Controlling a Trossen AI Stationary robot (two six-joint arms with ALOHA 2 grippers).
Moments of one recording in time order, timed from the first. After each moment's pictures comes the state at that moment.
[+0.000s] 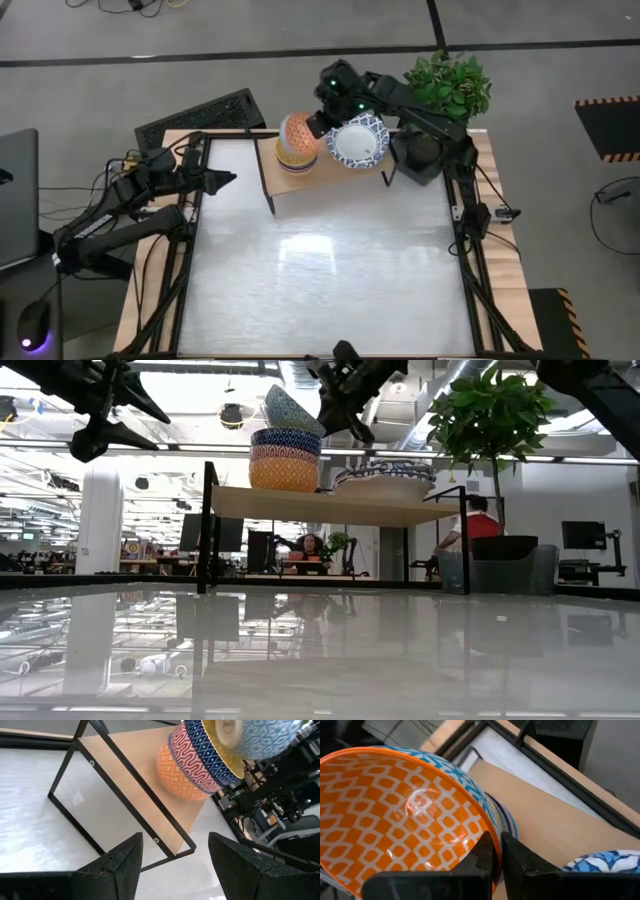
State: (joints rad) left arm 0.59 0.39 0.62 -0.59 0.14 -0.76; right arm -0.48 2.07 2.34 -1.04 -0.24 0.40
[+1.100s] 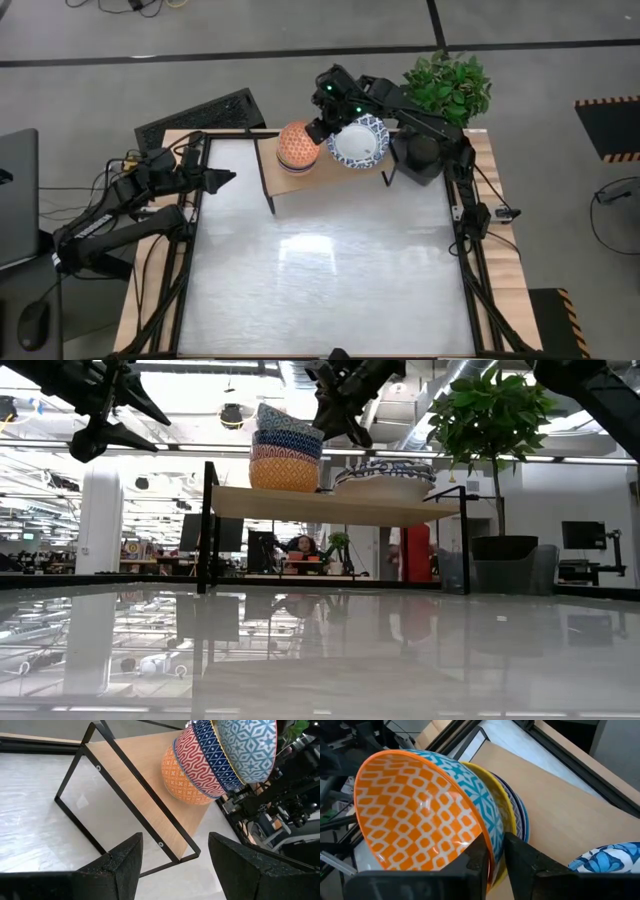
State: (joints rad) left arm 0.59 0.39 0.62 -0.59 0.11 -0.76; right arm -0.46 2.08 2.33 -1.07 -0.29 0.37
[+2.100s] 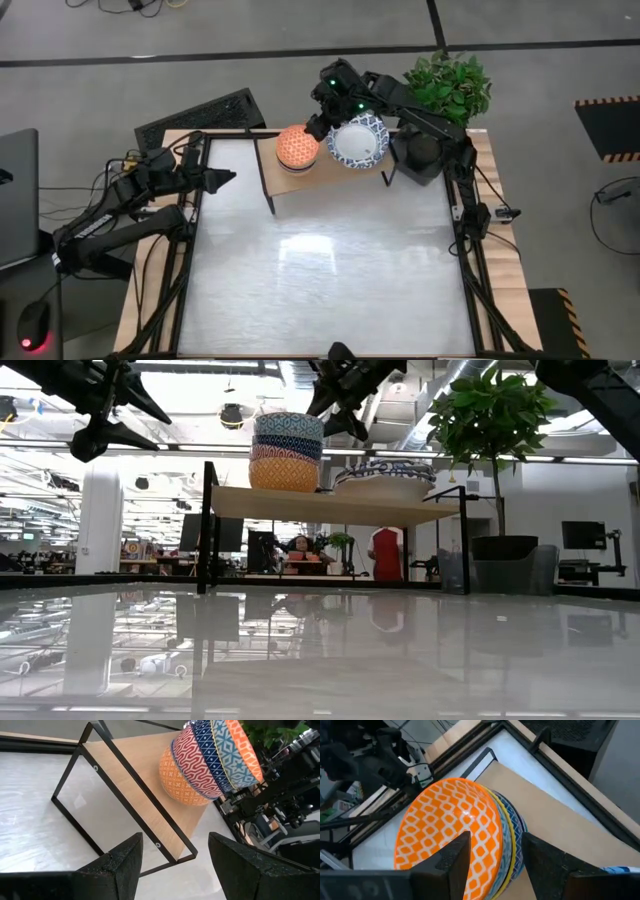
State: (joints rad) left arm 0.59 0.39 0.62 -0.58 0.12 -0.77; right arm -0.48 2.07 2.35 -1.03 -0.29 0.31
